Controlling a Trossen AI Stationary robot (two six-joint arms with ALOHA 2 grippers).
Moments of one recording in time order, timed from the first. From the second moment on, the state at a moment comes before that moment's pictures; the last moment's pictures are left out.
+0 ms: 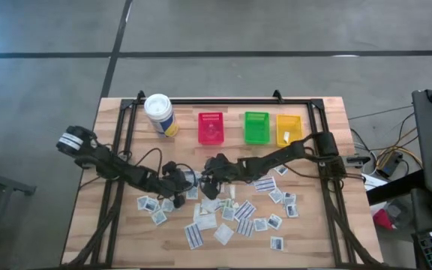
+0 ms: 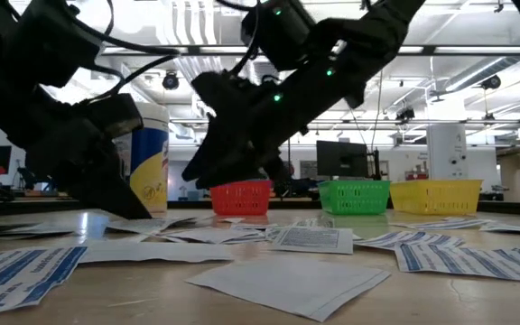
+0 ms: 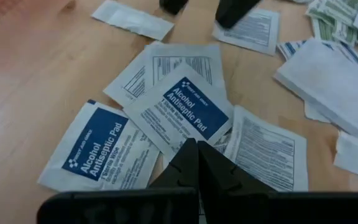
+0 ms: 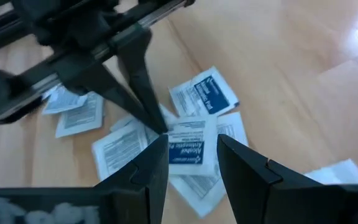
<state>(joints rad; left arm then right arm) -0.36 1.53 0.38 0.38 -0.43 -0.58 0.09 2.08 1.21 0.26 0.17 0.51</state>
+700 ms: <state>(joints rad) -0.36 1.54 0.37 0.39 -0.43 -0.60 0.02 2.18 1.27 0.21 -0.06 0.65</state>
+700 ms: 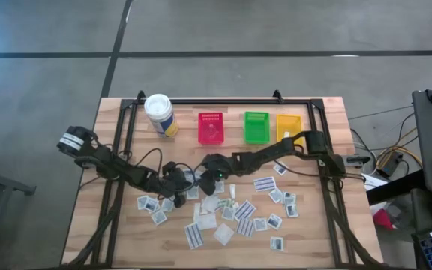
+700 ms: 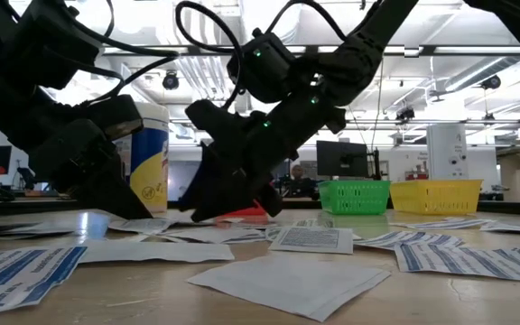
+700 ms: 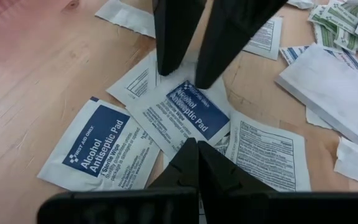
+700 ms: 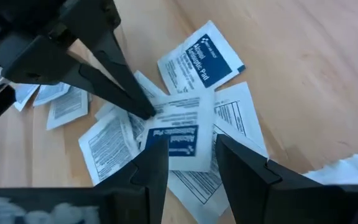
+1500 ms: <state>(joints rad) -0.36 1.54 0.37 0.39 -0.47 -0.59 0.01 2.17 1.27 0.21 -0.13 0.74</state>
